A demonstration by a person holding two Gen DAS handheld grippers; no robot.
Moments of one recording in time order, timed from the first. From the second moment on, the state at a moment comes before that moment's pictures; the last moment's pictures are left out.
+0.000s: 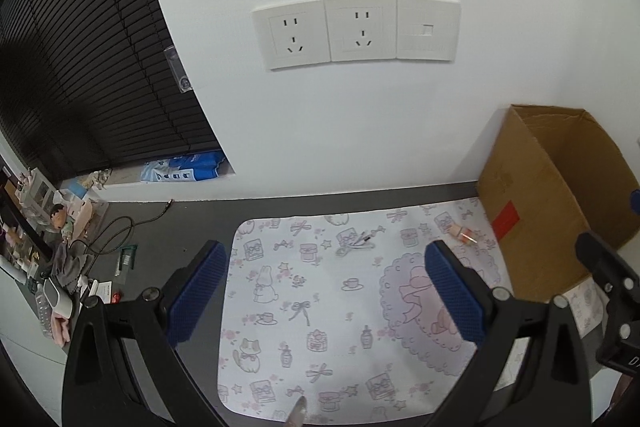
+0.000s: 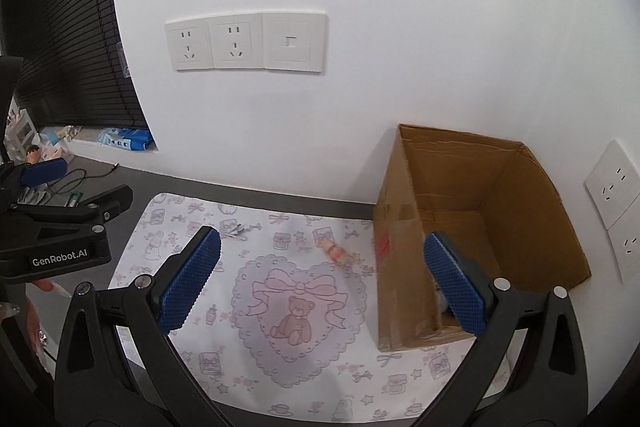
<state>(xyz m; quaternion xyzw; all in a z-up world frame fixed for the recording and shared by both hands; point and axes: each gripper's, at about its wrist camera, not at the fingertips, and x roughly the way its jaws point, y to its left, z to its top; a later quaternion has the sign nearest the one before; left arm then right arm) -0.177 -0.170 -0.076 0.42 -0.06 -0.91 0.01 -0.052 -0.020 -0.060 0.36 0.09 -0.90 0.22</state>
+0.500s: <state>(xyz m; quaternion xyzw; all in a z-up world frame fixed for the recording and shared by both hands) -0.205 -0.188 -0.118 0.43 -0.06 -0.90 0.00 -0.065 -0.051 -0.082 0.38 0.11 -0.89 0.22</state>
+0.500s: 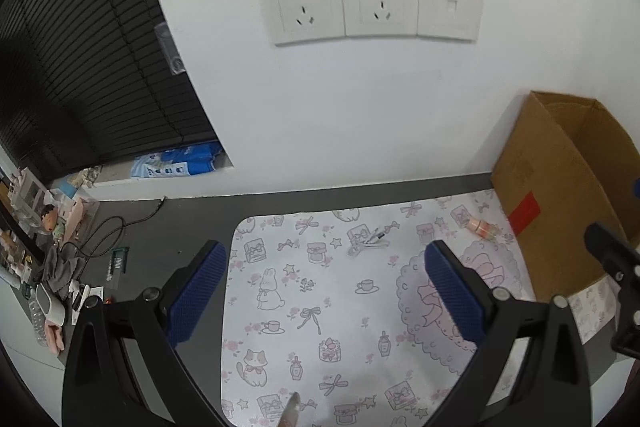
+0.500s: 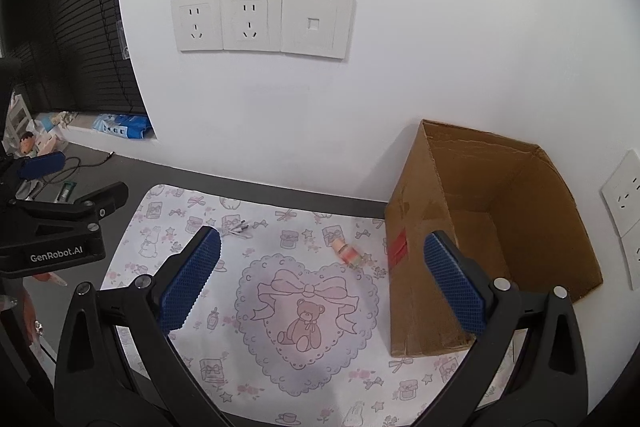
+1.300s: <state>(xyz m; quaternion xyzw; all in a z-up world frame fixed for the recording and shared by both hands) -0.289 -0.164 -0.266 0.50 -0.10 -0.86 -0.03 -0.161 -0.073 -0.232 0.47 0.14 -0.85 0.21</state>
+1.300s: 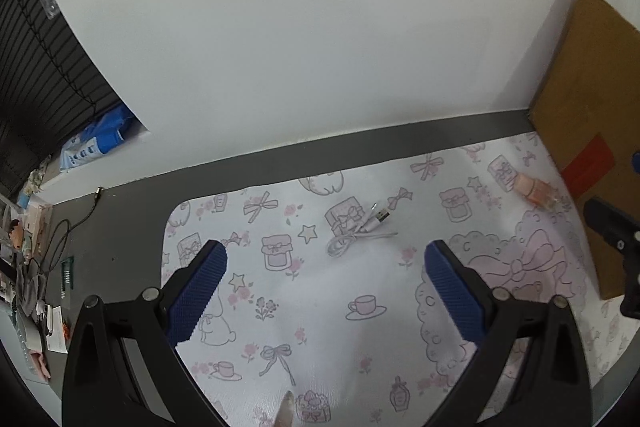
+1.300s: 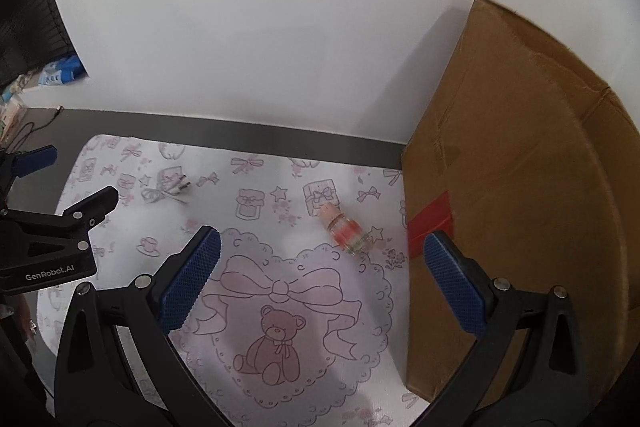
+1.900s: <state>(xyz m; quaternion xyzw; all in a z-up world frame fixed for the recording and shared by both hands) -0.324 -0.156 -0.354 0.53 -0.11 -0.84 -0.05 -0.203 -0.084 -0.326 0.52 0.15 -0.82 0.20</state>
